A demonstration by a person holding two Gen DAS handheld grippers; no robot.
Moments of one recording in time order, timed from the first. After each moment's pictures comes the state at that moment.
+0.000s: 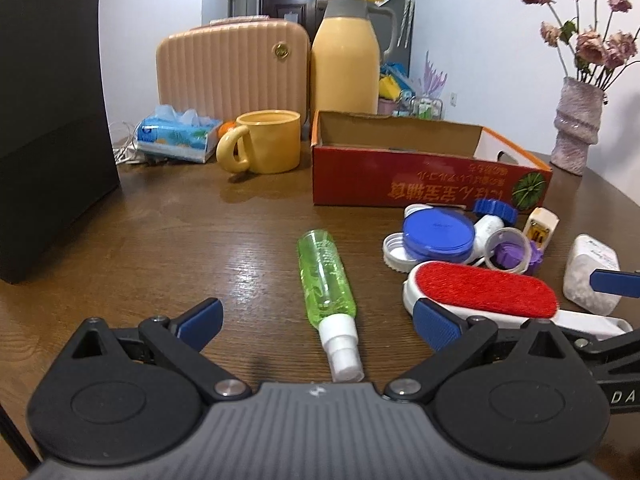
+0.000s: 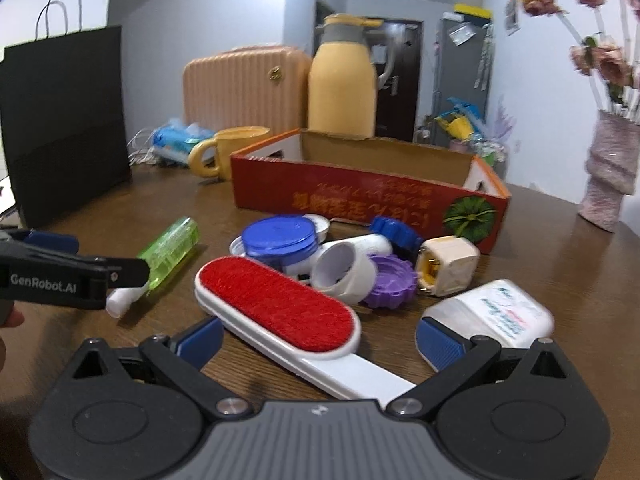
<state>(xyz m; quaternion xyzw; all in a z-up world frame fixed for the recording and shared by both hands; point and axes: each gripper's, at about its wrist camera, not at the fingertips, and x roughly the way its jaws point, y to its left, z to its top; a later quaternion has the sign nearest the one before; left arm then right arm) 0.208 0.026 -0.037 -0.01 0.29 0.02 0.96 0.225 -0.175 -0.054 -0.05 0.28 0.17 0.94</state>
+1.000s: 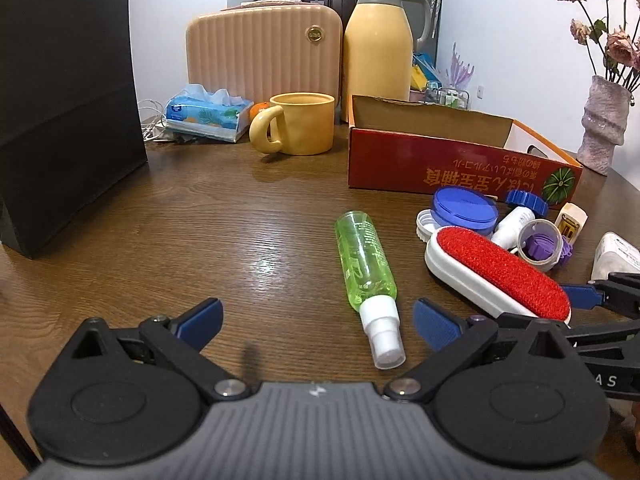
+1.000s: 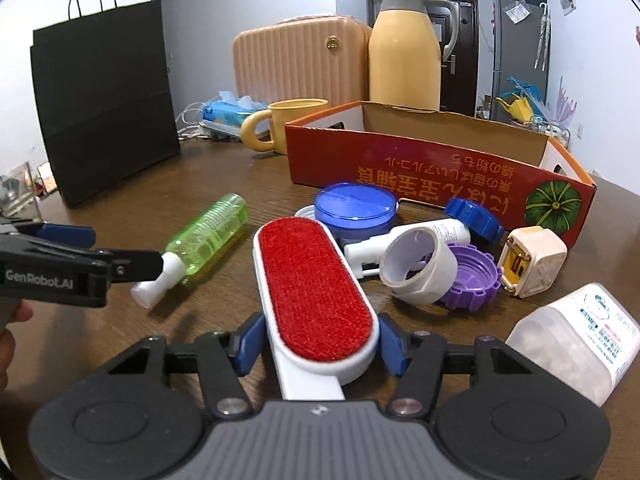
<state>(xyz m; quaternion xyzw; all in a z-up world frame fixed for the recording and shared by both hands) 0.210 0.041 -0.045 -0.02 0.32 0.06 0.95 0.250 -0.159 -0.069 -0.04 0.31 0.25 0.91</state>
